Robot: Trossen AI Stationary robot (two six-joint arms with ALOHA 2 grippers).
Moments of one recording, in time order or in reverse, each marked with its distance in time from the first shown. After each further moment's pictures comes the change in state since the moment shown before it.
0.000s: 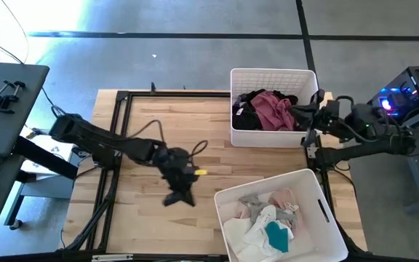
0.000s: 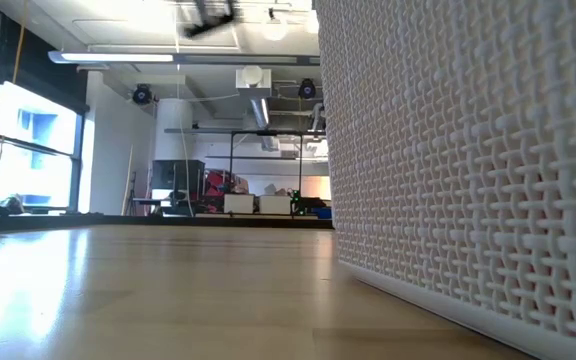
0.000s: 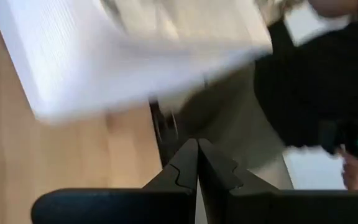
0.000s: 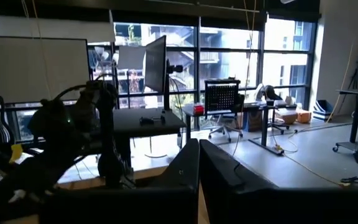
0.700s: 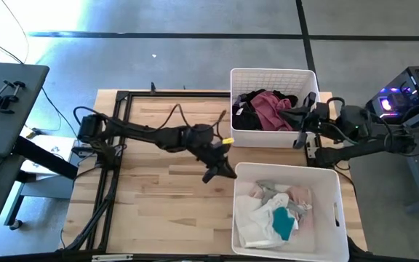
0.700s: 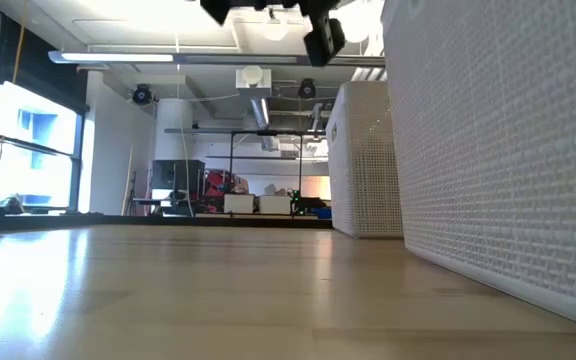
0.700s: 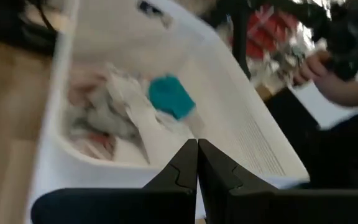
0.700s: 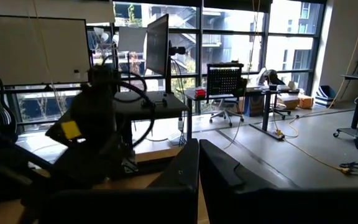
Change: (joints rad) left arm 0.209 0.298 0.177 0.423 -0.017 0.075; right arm 0.002 0.062 0.000 -0.013 0.000 0.025
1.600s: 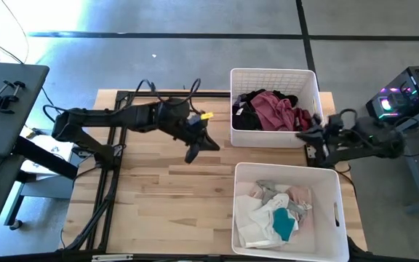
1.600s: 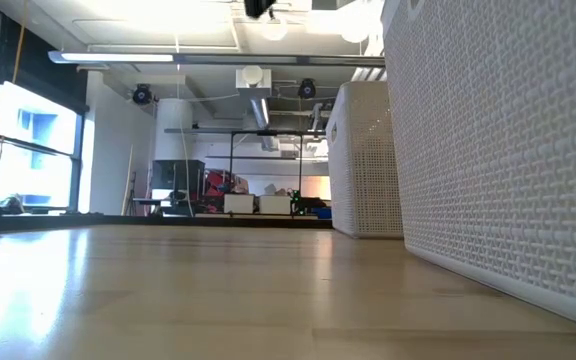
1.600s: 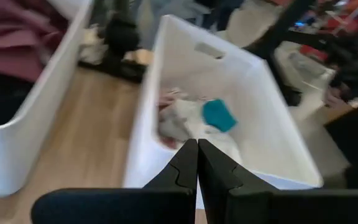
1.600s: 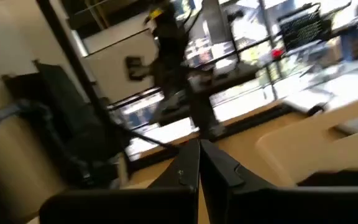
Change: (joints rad) left arm 0.081 -0.282 0.137 -0.527 -0.219 0.141; right arm 0.074 -0.472 -0.237 -0.269 -0.215 0.397
